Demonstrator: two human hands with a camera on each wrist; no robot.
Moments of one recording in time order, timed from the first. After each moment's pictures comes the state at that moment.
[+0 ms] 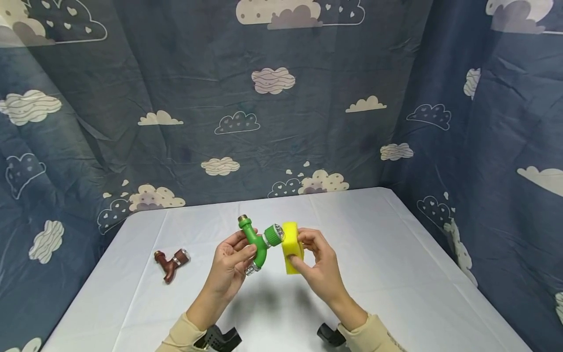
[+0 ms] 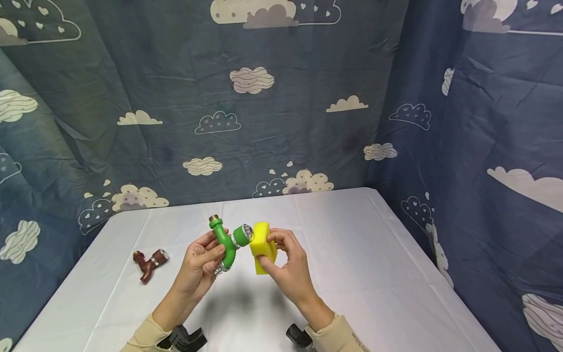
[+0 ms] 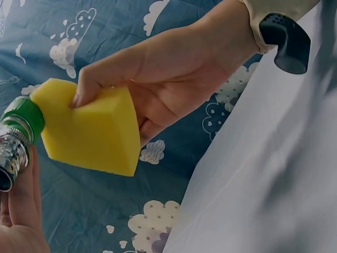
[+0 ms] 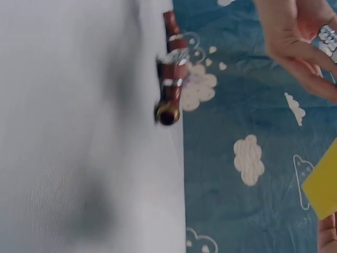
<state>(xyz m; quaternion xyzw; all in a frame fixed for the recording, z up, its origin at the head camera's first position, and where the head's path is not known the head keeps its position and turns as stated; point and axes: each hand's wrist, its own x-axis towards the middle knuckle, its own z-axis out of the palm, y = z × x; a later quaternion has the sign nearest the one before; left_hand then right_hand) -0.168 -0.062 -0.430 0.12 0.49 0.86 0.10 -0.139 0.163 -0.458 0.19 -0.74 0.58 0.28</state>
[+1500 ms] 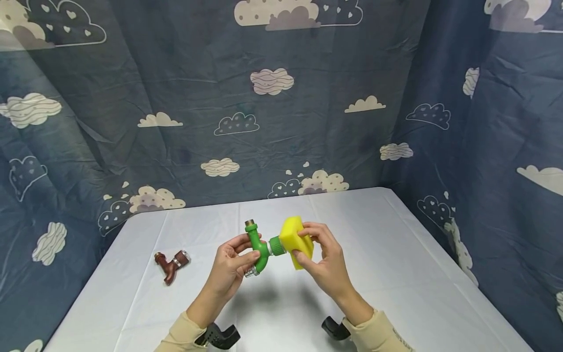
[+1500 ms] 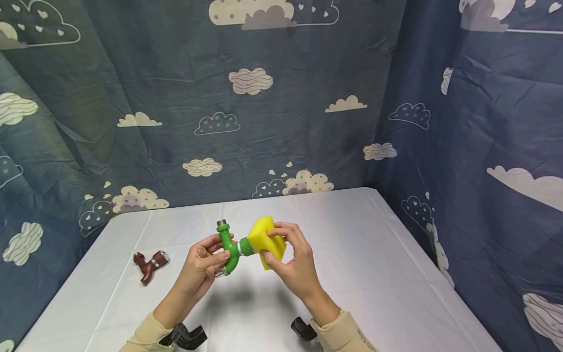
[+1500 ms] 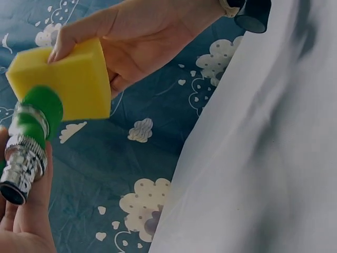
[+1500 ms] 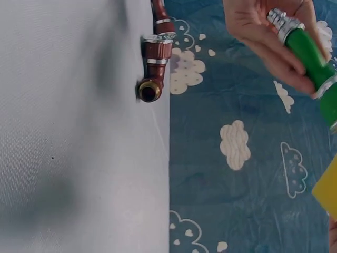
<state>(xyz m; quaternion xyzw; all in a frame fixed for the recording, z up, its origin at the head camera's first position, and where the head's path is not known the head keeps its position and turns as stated) -0.180 -0.066 -0.443 0.16 0.55 0.81 0.12 -0.140 0.175 -0.446 0.21 -0.75 0.55 0.31</state>
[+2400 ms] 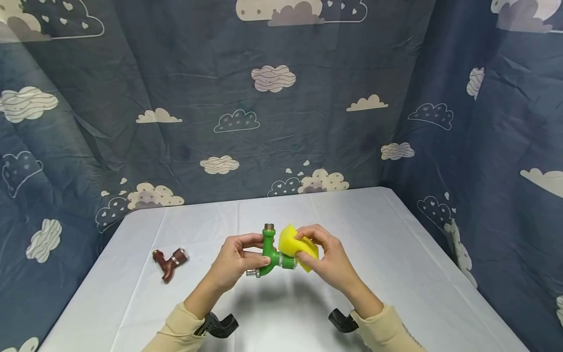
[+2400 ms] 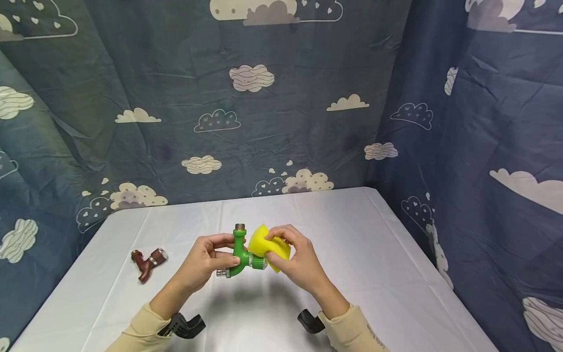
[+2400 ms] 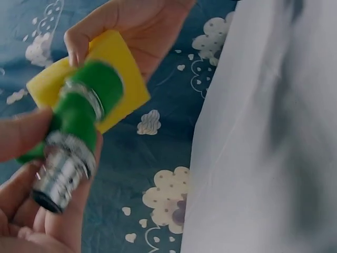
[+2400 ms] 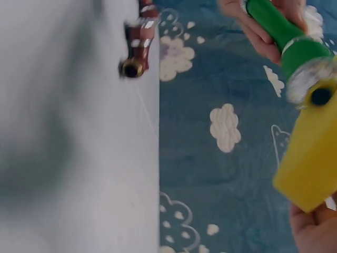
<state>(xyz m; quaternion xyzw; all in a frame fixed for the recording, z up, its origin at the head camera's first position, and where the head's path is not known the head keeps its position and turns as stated) -0.186 -0.062 -0.424 0.24 0.66 0.70 0.15 -0.146 0.194 -0.433 0.21 -0.81 0.52 0.17</state>
